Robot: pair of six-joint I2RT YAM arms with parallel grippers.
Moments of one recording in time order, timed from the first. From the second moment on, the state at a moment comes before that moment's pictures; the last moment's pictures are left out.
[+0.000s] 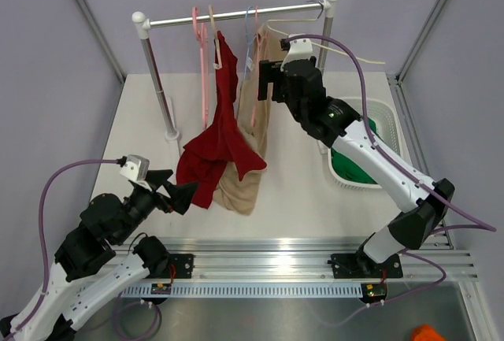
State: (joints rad) left arm -0.79 0.25 0.77 -0.63 -0.21 -0.32; right arm 0.74 1.56 1.71 -0.37 0.47 0.23
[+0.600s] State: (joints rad) left arm -0.78 0.25 0.77 -0.63 -0.27 -0.32; right arm 0.80 1.36 1.47 -0.34 0.47 0.27
